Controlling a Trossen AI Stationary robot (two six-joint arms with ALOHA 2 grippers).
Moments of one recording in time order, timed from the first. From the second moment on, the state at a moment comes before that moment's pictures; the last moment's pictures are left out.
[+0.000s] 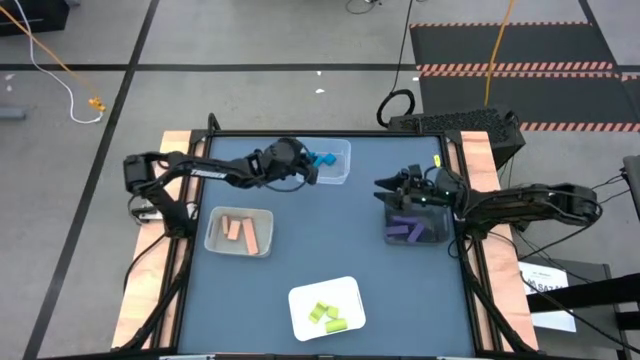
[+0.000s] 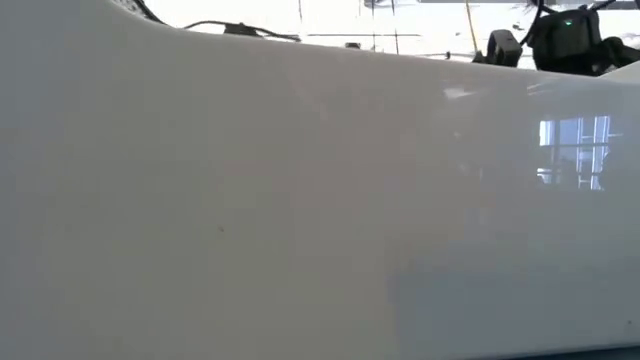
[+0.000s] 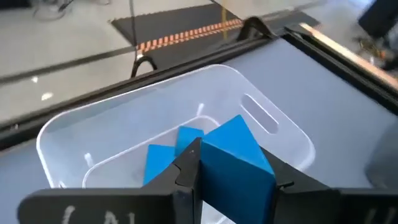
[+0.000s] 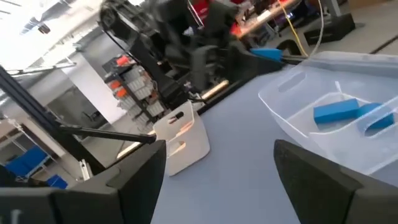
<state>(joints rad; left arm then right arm) 0.36 1.64 0.85 0.32 -0.26 -0.42 -0.34 1.01 0.10 0.89 -0.21 0.58</state>
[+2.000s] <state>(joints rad) 0.02 0.47 0.45 -0.46 -0.42 -0.33 -0.34 1.01 0.08 0.91 -0.21 0.25</state>
